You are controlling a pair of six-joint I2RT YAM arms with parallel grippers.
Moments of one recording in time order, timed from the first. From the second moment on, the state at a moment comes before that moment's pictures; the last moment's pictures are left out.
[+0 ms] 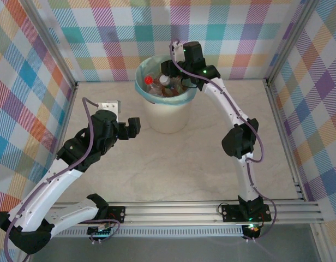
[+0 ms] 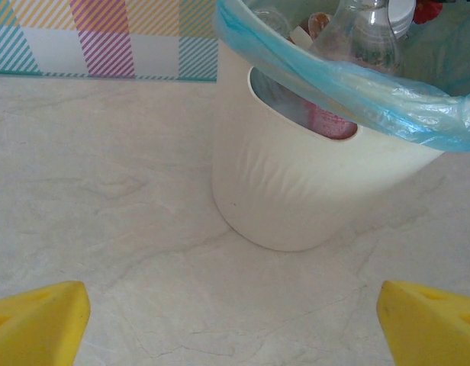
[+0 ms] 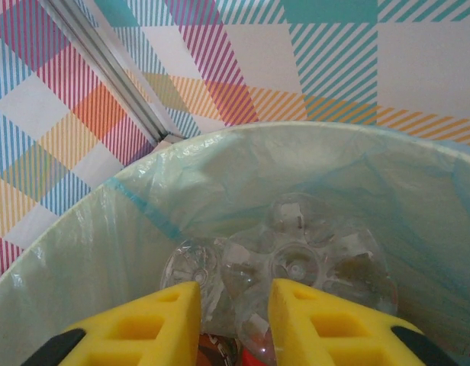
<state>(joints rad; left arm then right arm) -0.63 0.95 1.18 -0.77 -0.38 -0.40 0.48 2.26 2.46 -0.63 -0.31 0.21</state>
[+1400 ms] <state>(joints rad) -0.61 0.90 1.19 -0.73 -0.56 -0.36 0.48 1.77 2.23 -0.69 -0.16 0.23</state>
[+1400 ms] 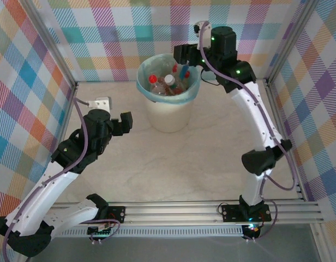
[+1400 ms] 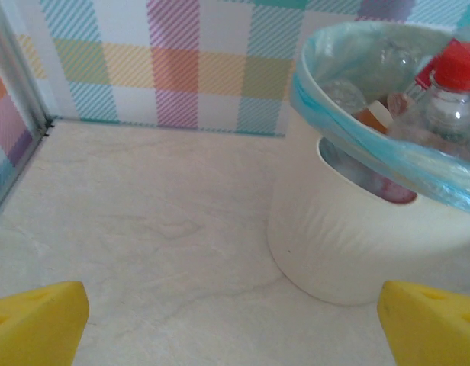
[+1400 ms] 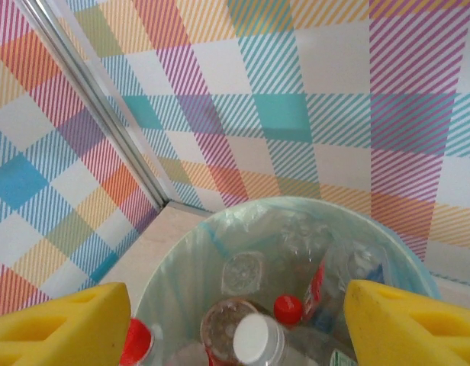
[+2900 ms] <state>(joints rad) -0.33 1.20 0.49 0.16 -0.74 -0.30 0.15 1.18 0.49 0.22 0.30 0.07</state>
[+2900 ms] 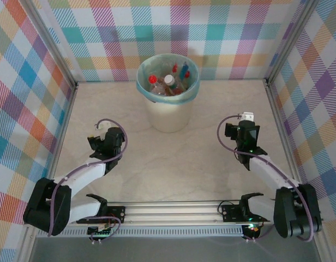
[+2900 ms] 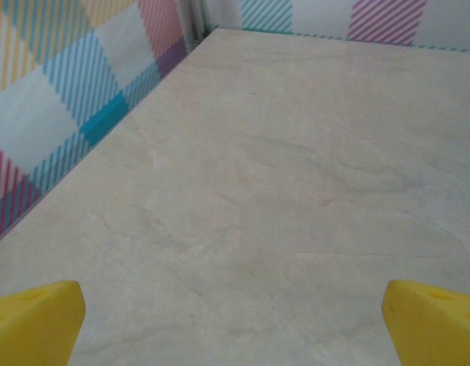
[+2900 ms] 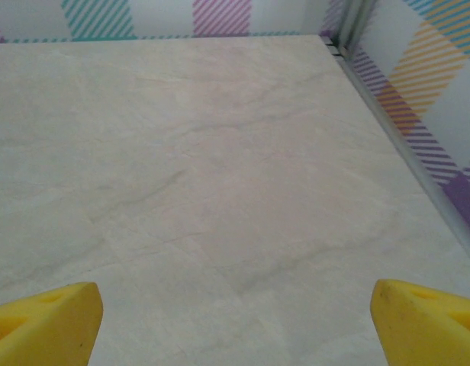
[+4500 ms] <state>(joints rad) -0.08 1.56 0.42 0.68 -0.07 -0.08 -0.05 1.53 0.38 0.74 -0.24 0.05</state>
